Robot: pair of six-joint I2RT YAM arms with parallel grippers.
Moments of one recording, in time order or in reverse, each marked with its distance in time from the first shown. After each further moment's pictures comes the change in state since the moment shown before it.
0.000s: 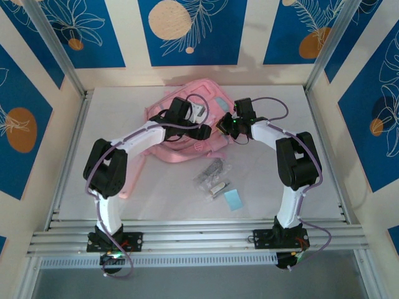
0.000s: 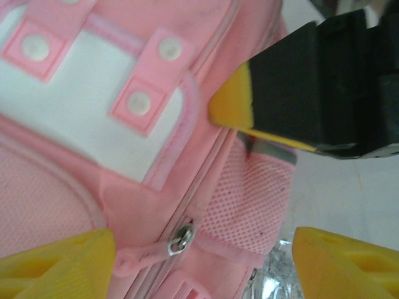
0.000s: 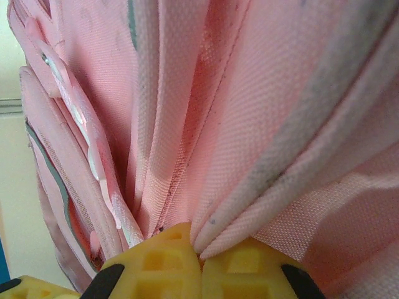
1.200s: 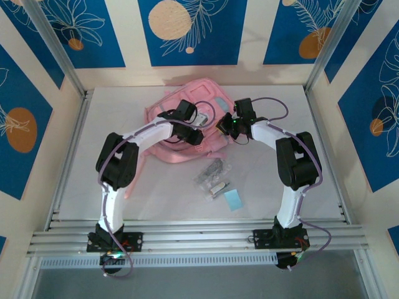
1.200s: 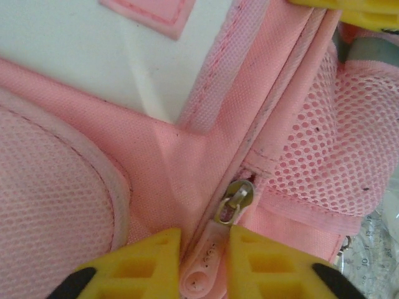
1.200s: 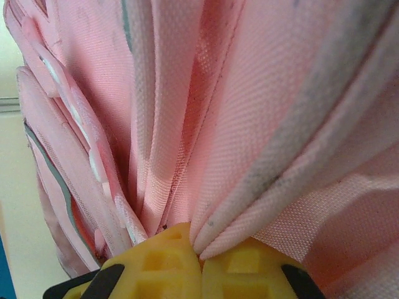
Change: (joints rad) left arm 0.000 0.155 0.140 -0.257 -0.076 0.178; right arm -0.001 0.000 0.000 0.000 -0.006 0.000
